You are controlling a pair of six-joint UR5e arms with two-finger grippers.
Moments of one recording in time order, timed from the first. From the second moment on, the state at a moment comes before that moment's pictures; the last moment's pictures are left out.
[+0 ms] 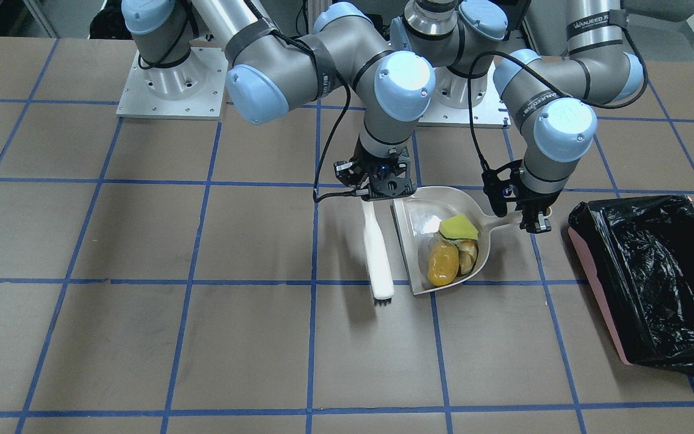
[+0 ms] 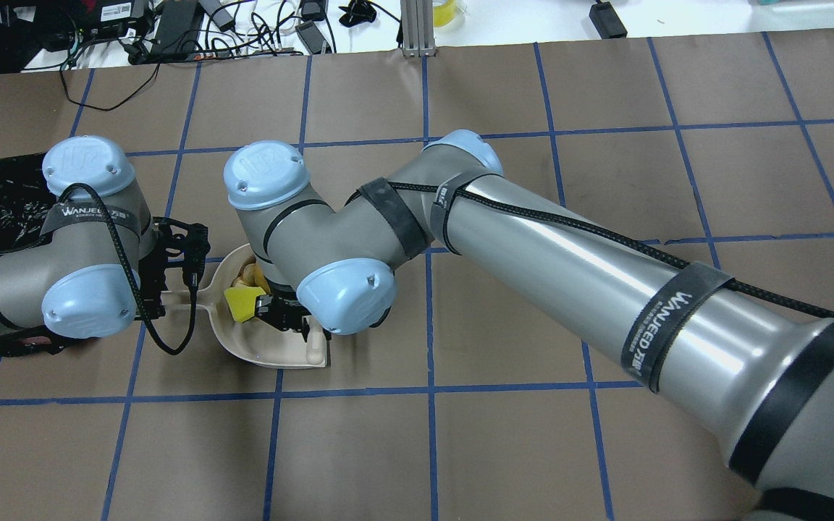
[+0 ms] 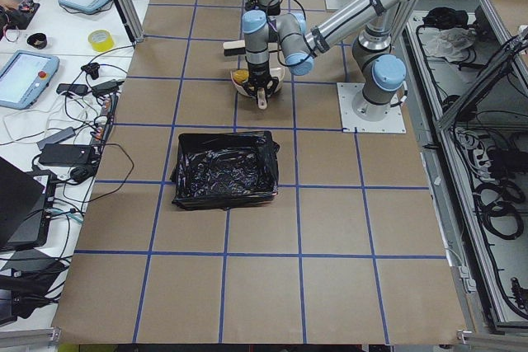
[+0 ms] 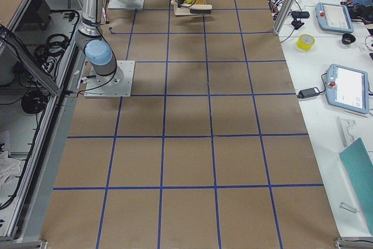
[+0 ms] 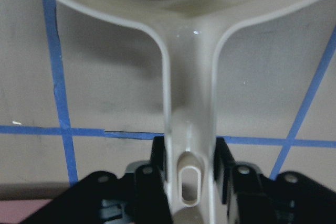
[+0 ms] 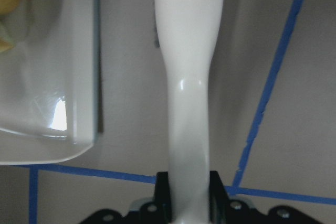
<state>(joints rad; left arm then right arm) -1.31 -1.67 -2.12 -0.95 1.83 1.71 2.16 -1.15 1.51 -1.77 -1.55 0.41</state>
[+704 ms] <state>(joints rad) -1.08 -1.65 -1.96 -1.04 1.64 1.81 1.57 -1.25 1.52 -1.68 -1.68 -0.06</state>
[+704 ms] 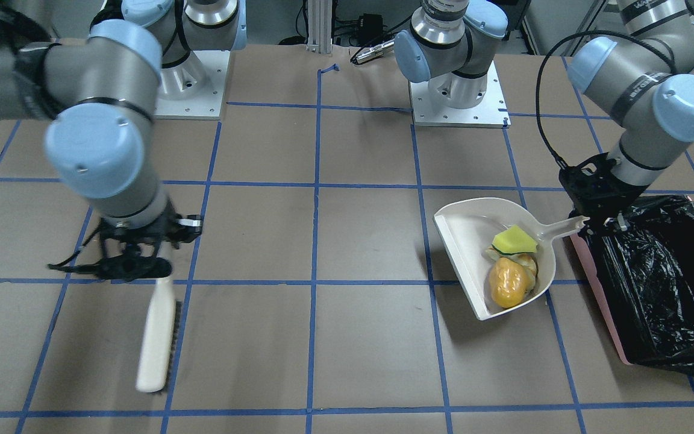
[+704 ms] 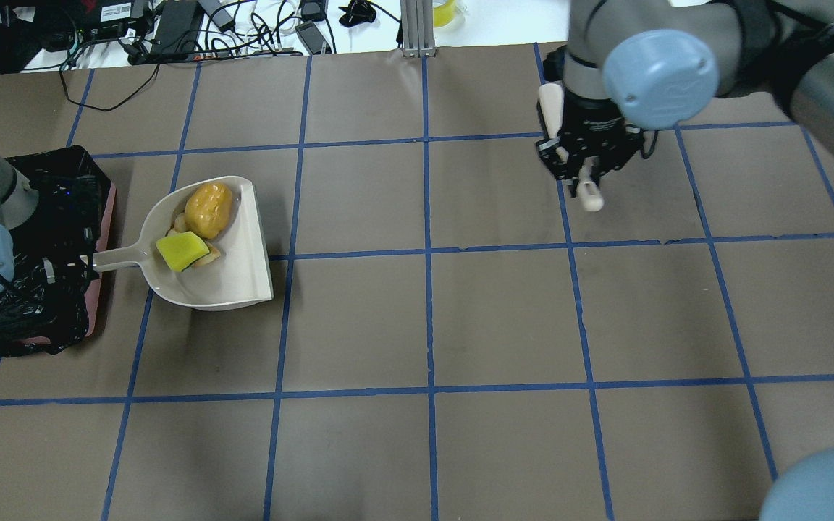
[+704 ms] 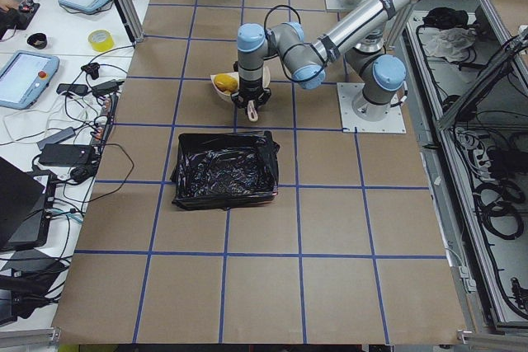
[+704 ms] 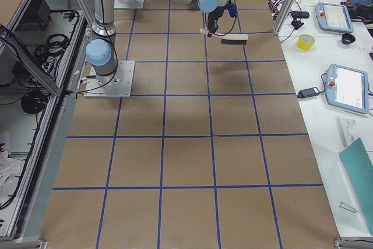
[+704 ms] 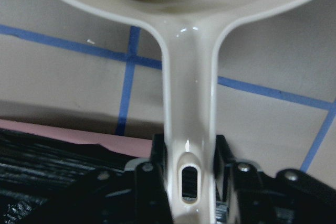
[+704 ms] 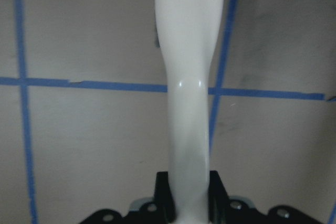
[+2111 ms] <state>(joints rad) -0.59 -1.74 -1.51 -1.34 1.84 1.99 1.27 -1.19 1.68 -1.85 -1.81 -0.27</state>
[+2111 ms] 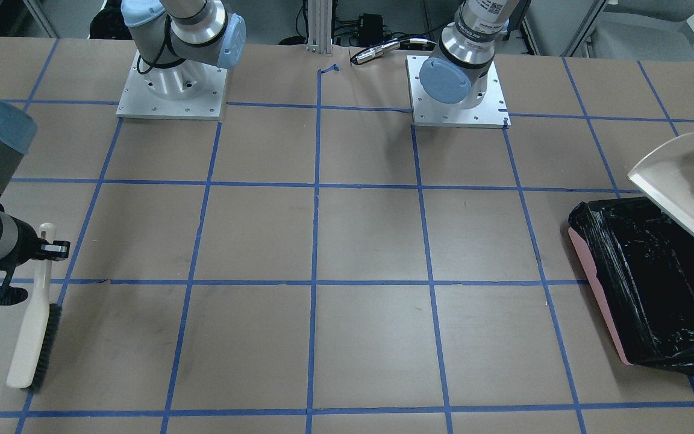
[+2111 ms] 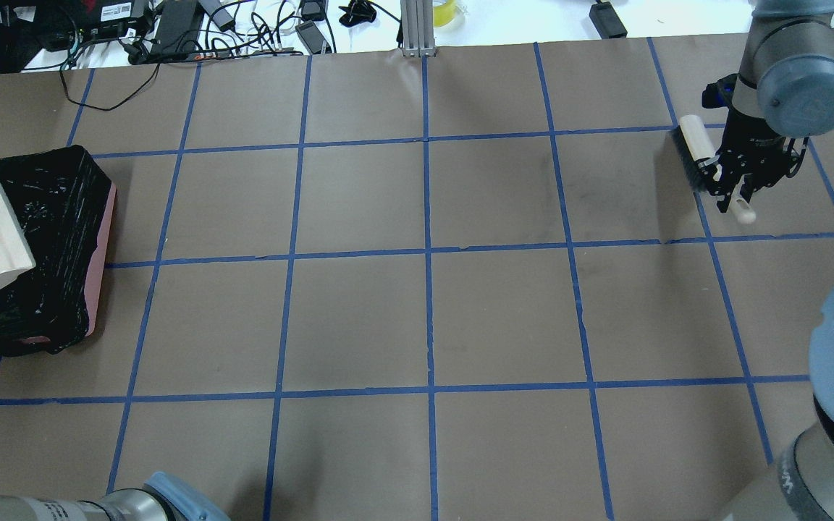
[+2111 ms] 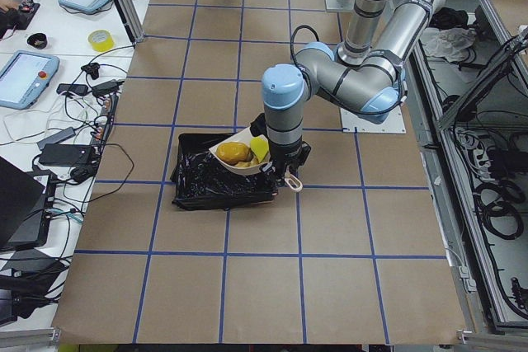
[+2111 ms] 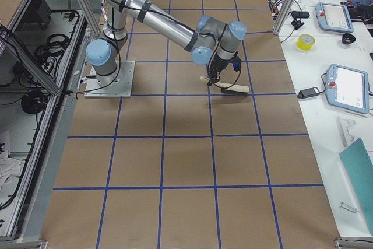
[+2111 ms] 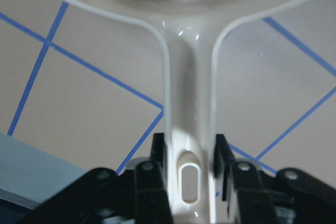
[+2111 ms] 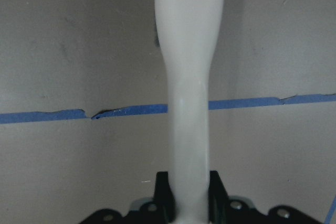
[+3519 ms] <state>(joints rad) -0.97 -1.69 -1.64 -0.98 2.17 2.10 1.27 -1.20 1.67 -2.04 -1.79 -0.35</state>
